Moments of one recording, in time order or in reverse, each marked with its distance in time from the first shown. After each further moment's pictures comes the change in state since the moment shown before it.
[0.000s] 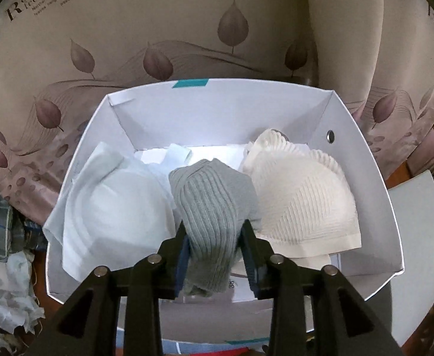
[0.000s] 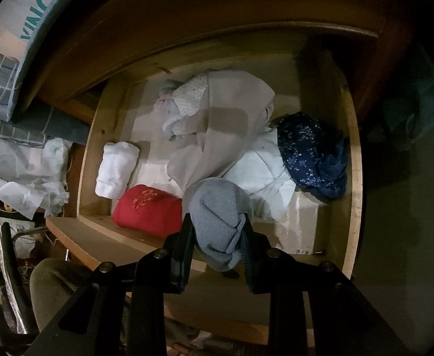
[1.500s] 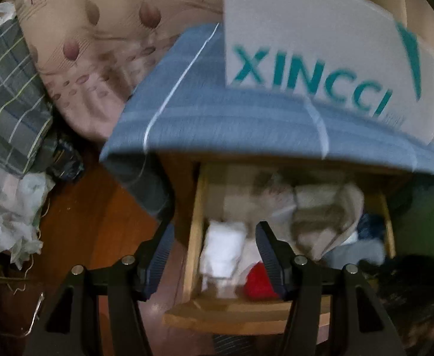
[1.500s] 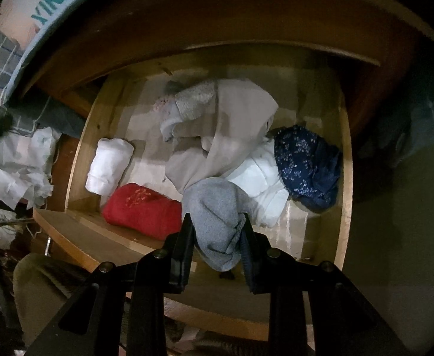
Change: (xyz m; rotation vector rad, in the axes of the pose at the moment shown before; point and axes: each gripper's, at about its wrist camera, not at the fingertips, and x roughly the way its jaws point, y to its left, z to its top) left arm 0.018 0.091 -0.251 -0.191 -0.035 0.171; right arm -0.008 0.018 -0.002 -0.093 -0.045 -0.110
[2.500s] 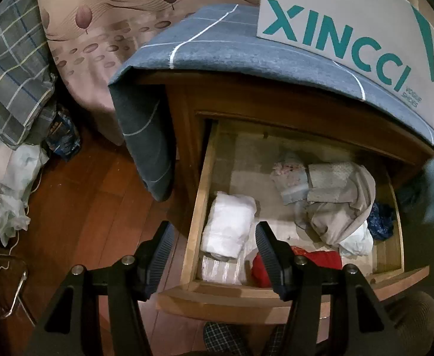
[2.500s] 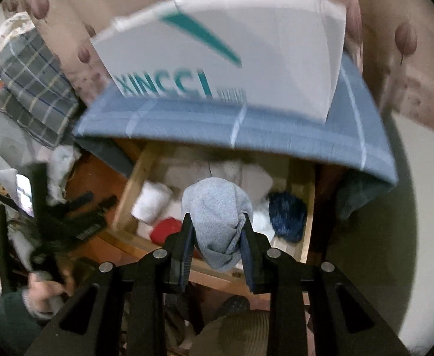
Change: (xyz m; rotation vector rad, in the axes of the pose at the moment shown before) left arm 0.024 0.020 -0.033 -0.092 0.025 -0.034; right arm -0.153 0.036 0.013 -0.103 -0.237 0.012
